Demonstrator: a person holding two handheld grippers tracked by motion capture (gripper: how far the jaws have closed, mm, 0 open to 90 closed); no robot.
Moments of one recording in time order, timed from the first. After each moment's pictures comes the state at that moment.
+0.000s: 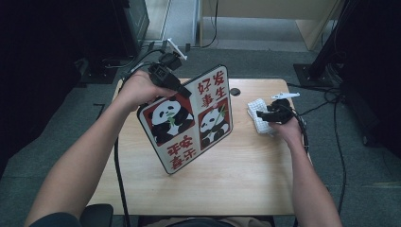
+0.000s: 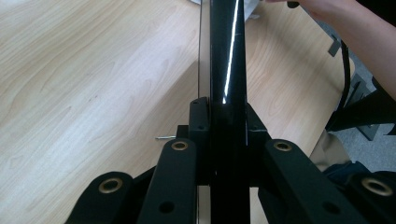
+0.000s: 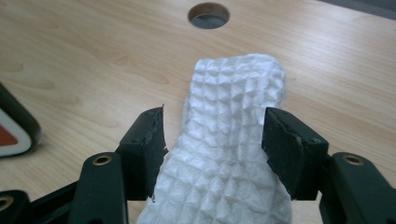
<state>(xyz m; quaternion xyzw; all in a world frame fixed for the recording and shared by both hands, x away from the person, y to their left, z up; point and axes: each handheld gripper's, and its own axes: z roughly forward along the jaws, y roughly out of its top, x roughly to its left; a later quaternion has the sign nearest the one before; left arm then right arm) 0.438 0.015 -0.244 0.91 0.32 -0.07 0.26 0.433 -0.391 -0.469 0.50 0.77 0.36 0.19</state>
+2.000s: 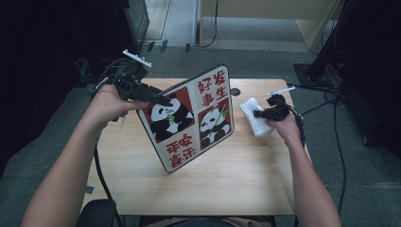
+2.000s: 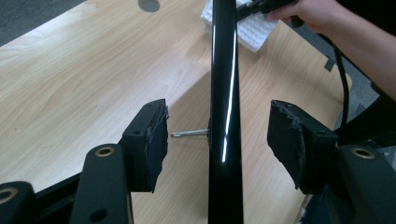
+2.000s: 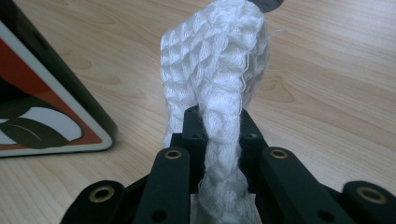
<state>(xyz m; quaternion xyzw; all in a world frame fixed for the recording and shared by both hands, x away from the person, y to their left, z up) 0.396 0.094 -0.248 0.88 0.32 -0.02 0.35 0.434 -0.370 -0.446 0.51 0.78 0.35 0.09</state>
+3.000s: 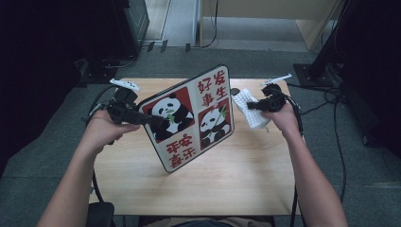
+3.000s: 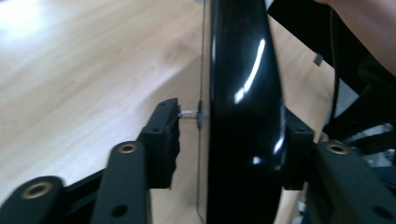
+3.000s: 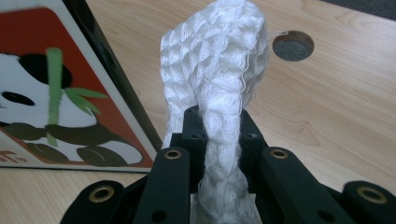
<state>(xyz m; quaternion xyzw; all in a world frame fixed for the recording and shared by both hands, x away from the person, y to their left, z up) 0.364 0.123 -0.297 0.86 0.32 -0.04 0.39 0.439 -0.343 -0.396 0.47 0.80 0.36 0.08</state>
